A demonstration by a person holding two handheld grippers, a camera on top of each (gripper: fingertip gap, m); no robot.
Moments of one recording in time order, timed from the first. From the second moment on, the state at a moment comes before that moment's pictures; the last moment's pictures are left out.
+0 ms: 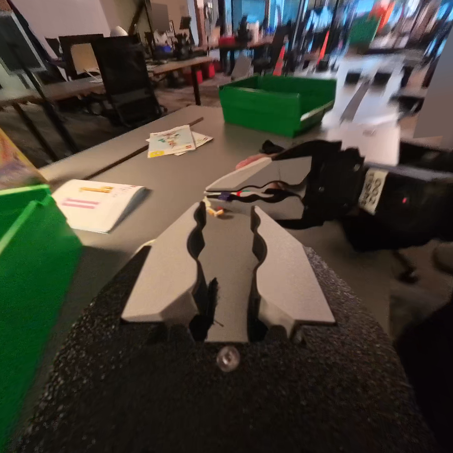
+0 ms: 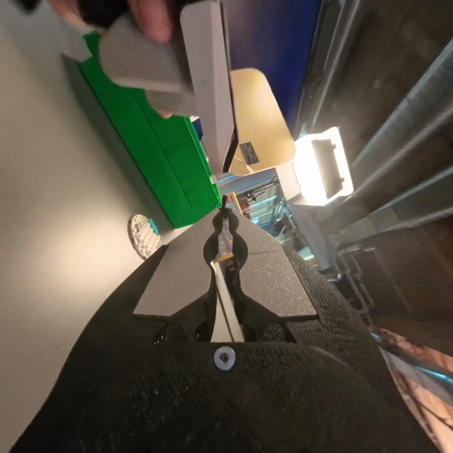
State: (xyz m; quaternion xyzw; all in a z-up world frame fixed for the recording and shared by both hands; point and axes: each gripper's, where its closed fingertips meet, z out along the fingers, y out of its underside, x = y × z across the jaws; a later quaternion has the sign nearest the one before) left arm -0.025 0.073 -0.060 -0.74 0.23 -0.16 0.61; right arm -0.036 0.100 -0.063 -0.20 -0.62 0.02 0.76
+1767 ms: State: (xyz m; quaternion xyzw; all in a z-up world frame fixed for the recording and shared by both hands) left arm -0.356 0.153 -0.108 -0.92 -0.09 0.07 0.38; right arm 0.014 0.185 -0.023 -0.42 -0.43 0.18 0.78
